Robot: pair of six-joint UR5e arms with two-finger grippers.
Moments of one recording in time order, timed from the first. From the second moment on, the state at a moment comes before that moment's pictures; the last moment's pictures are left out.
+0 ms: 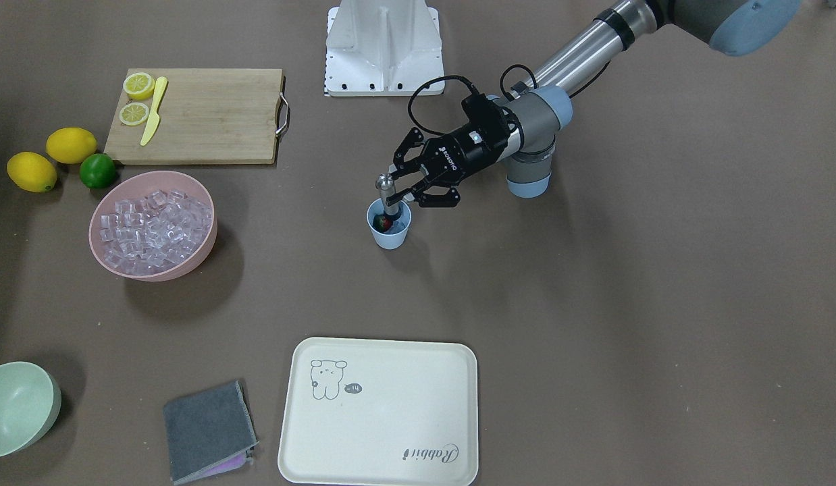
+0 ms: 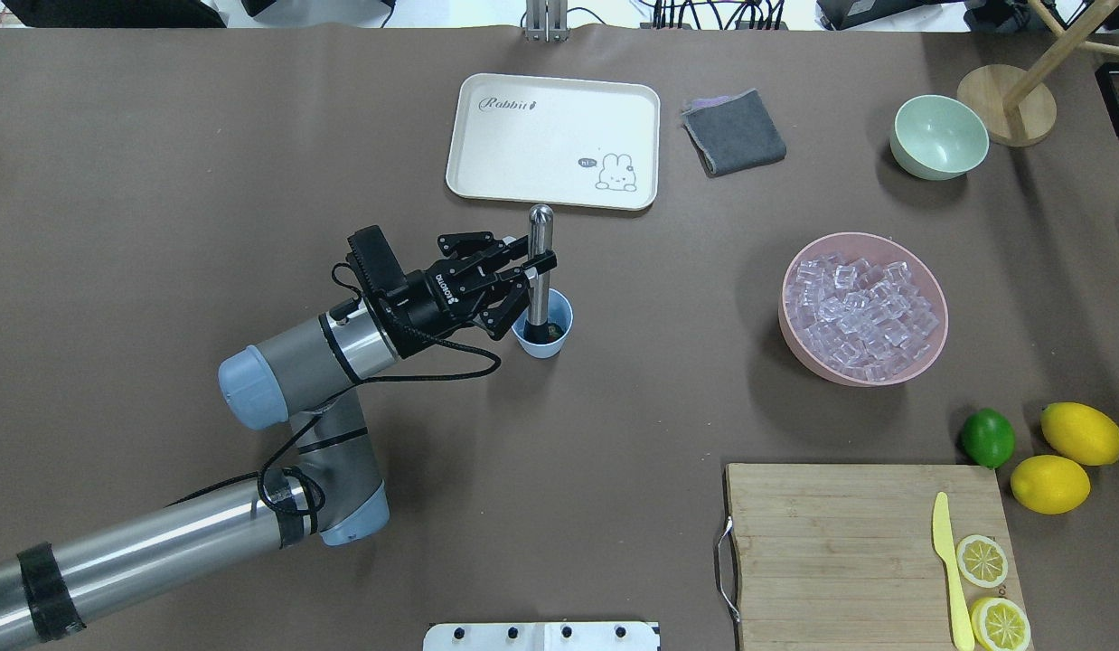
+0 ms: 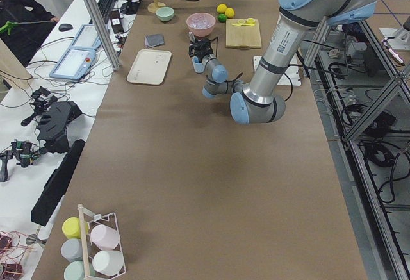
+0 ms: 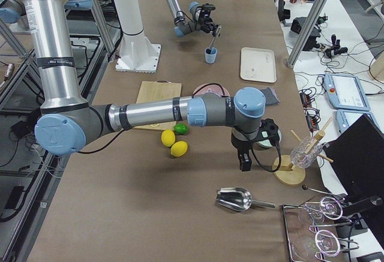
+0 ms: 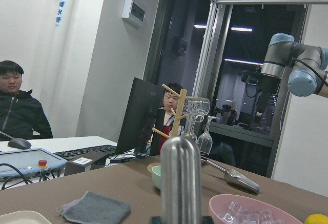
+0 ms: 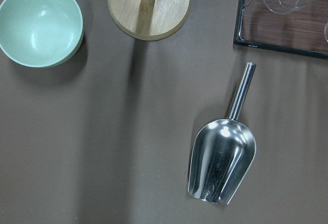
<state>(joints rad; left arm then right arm) -0.44 -2.25 -1.09 -3.62 -1.38 -0.51 1.63 -1.42 1.62 -1.67 2.32 -0.12</state>
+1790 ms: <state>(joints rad) -0.44 -2.24 -1.15 -3.56 -1.39 -0.53 1.62 -1.46 1.65 -1.67 2.31 -0.13</state>
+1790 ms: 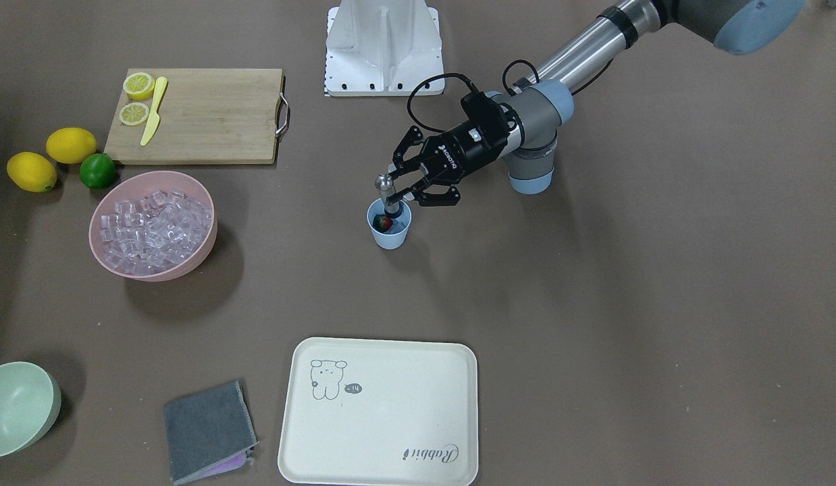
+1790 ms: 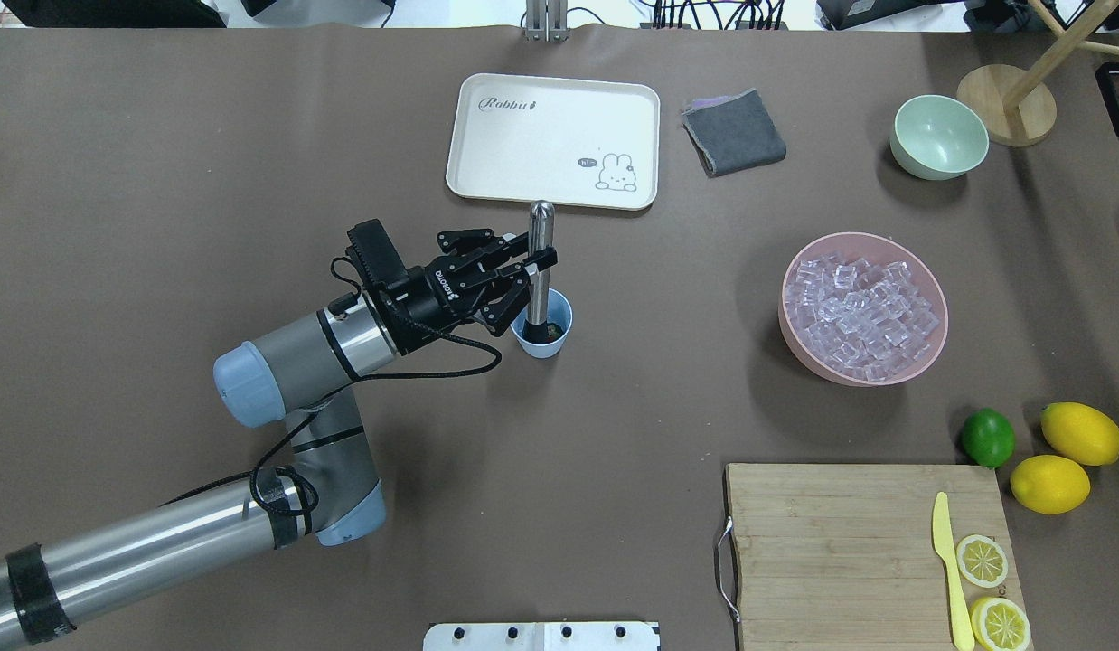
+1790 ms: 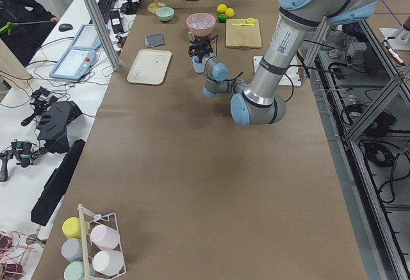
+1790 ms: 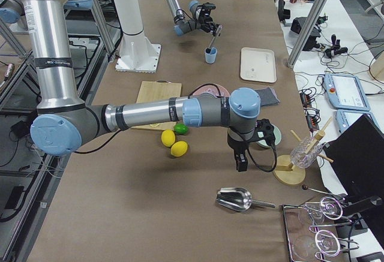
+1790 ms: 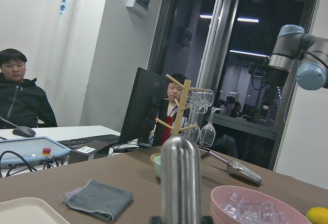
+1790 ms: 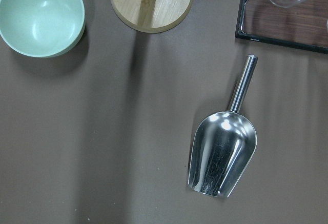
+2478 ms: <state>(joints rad) -0.54 -2.14 -1.46 -3.25 -1.44 -0.67 1.62 -1.46 1.66 -1.67 2.31 -0.13</state>
